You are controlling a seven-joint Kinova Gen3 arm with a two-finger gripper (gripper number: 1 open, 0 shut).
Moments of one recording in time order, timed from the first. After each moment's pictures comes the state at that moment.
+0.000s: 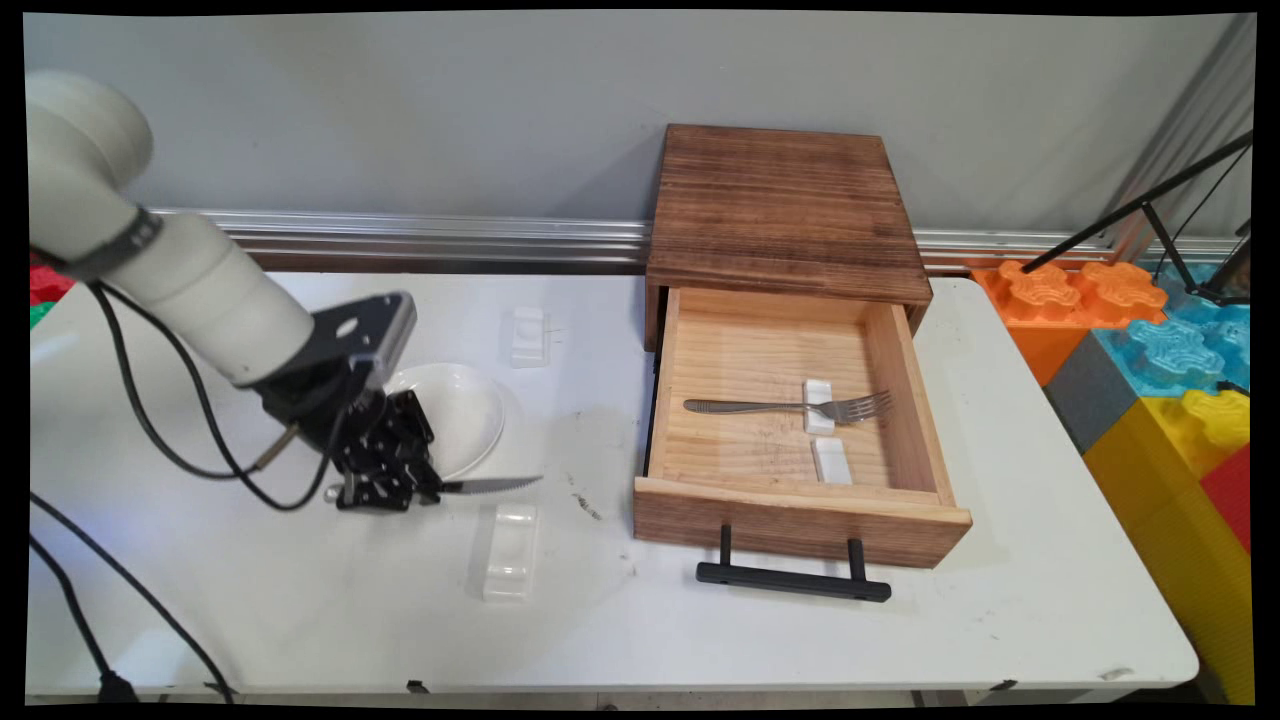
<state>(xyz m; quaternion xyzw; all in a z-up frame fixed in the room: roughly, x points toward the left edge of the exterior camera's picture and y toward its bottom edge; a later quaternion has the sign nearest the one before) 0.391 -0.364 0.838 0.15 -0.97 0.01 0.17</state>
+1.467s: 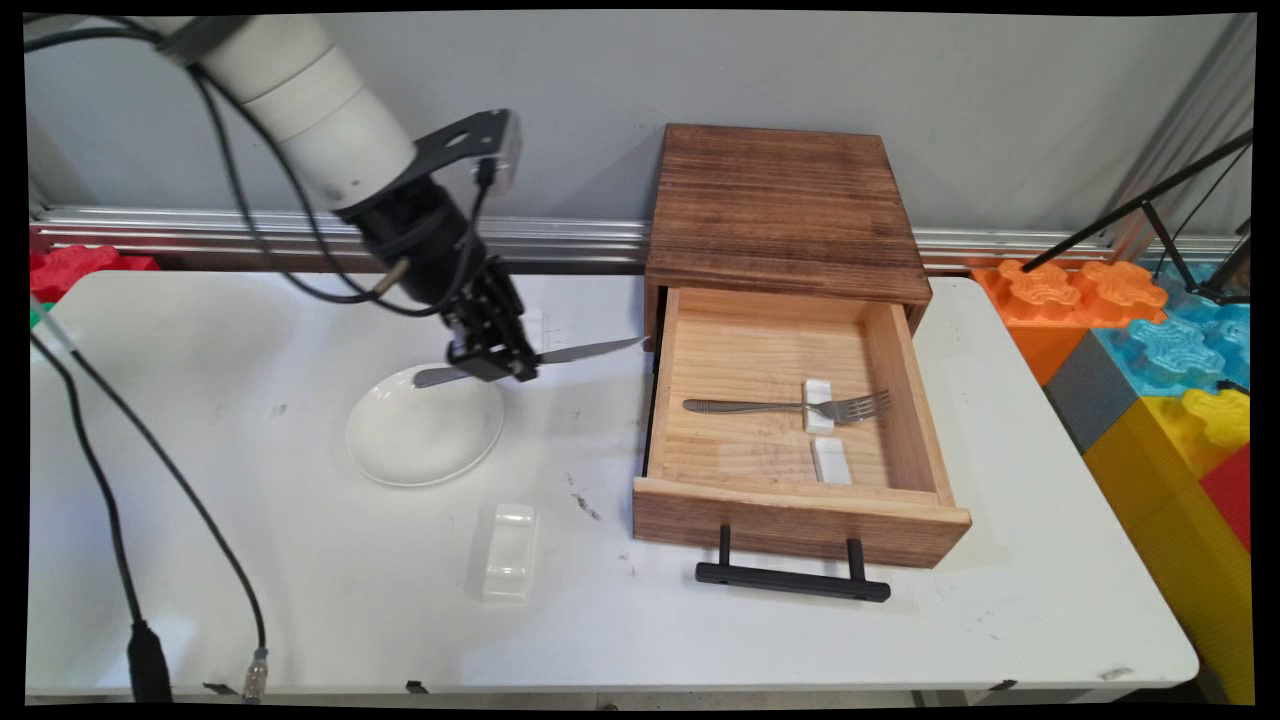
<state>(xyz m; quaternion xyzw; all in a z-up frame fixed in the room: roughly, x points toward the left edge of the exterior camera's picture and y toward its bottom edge) 0.319 -0.455 0.942 0.19 -0.96 0.01 0.20</state>
